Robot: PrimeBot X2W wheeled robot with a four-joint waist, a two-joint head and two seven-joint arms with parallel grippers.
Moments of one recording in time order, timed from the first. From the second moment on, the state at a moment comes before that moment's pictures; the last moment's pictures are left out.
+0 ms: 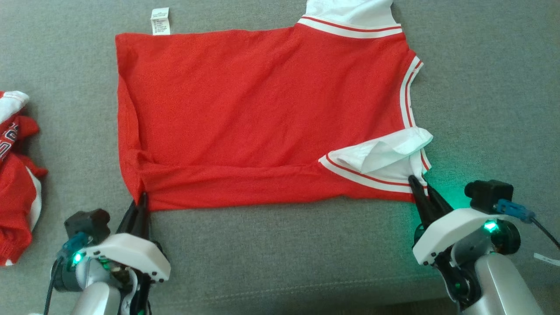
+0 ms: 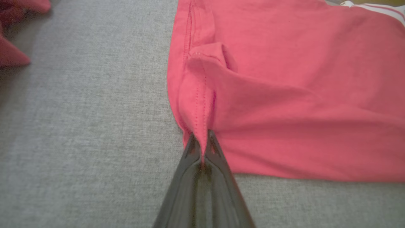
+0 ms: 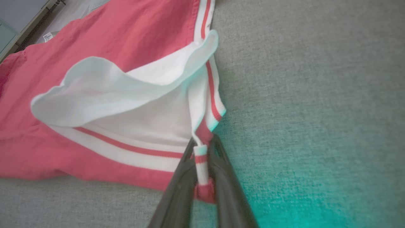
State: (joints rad) left arm -0.06 0.17 -0.18 0.24 -0.38 0.08 -0.05; right arm -0.12 -0.09 0.11 0.26 0.36 0.13 0.19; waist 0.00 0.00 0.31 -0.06
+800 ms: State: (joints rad) left arm 0.18 0.21 -0.21 0.02 -0.41 0.14 0.14; right arm 0.17 -0.06 0.01 0.06 0.39 0.13 0.29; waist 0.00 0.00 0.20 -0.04
